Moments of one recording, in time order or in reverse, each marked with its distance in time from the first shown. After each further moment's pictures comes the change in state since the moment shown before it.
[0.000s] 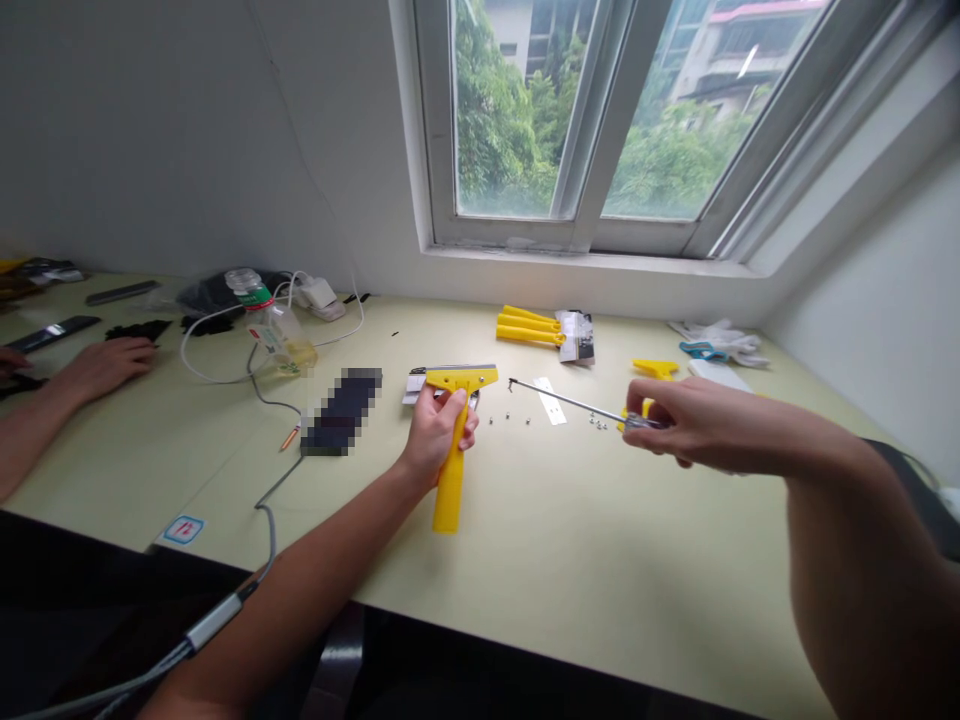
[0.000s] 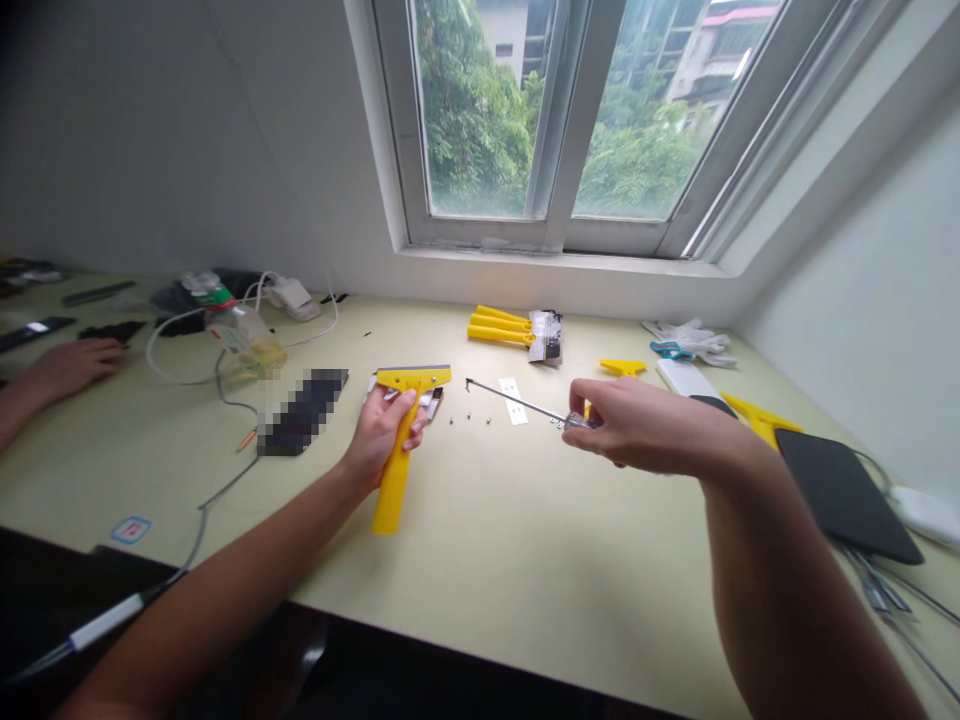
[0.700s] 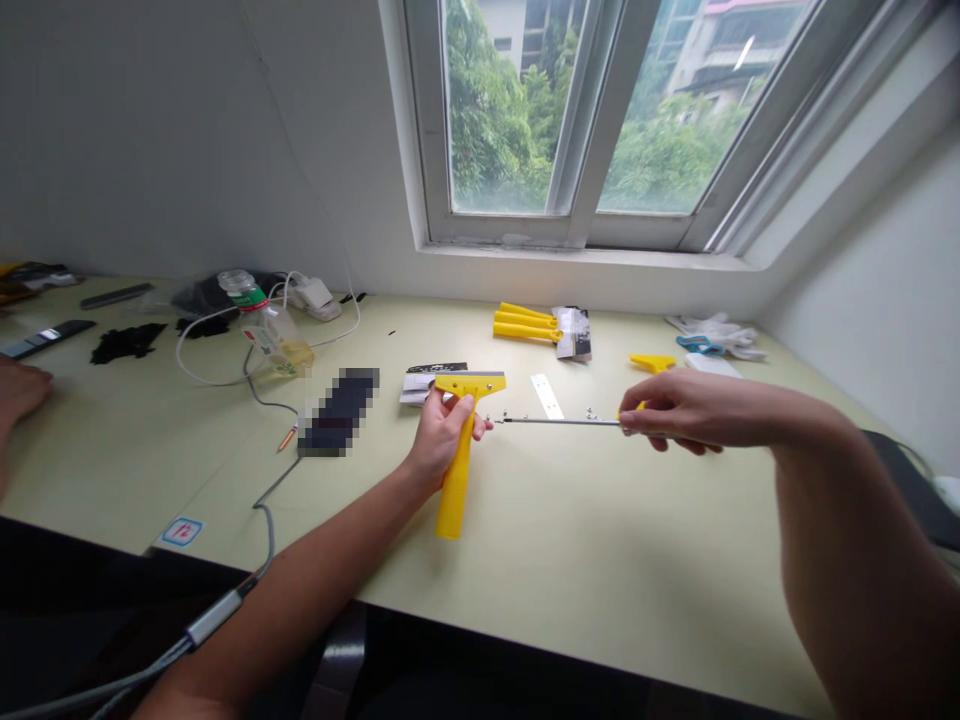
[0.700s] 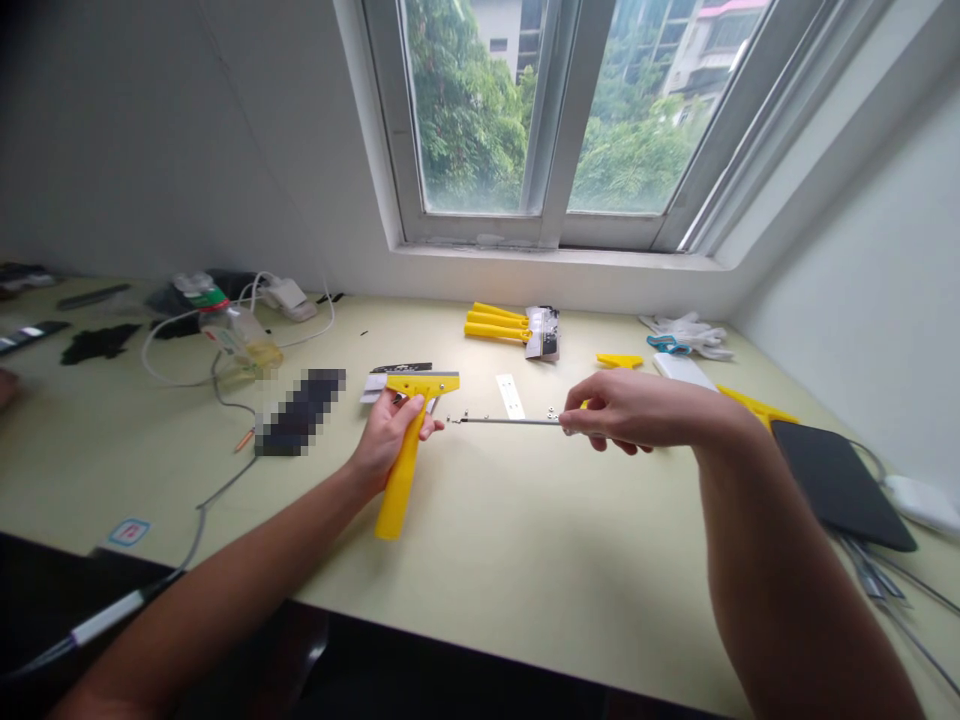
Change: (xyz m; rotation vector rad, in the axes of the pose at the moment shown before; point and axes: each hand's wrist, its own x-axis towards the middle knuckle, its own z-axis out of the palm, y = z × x) left_hand 0.000 -0.017 -0.001 0.034 -0.077 0.034; right_hand 0.009 0.009 -0.009 0.168 -0.165 -0.084
